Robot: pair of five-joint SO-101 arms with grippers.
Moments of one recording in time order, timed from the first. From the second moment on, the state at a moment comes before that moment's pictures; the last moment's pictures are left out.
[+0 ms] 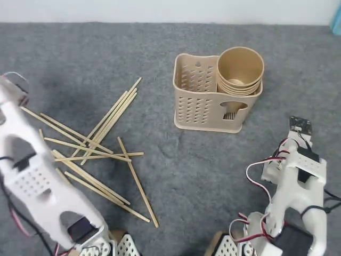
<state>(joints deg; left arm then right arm) -43.3 41.3 -41.6 83.3 25.1 24.8 -20.9 58.0 55.3 10.8</state>
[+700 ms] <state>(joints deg) -44.8 82.0 -87.8 88.2 31.8 24.8 -21.2 58.0 54.5 10.8</state>
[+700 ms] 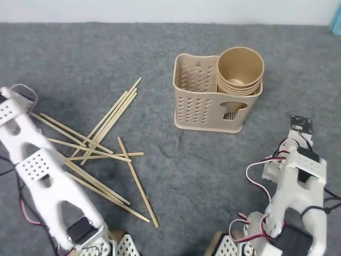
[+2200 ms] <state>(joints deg) -50.5 23.9 -61.3 98.8 21.8 24.8 -21.3 58.0 54.5 10.8</state>
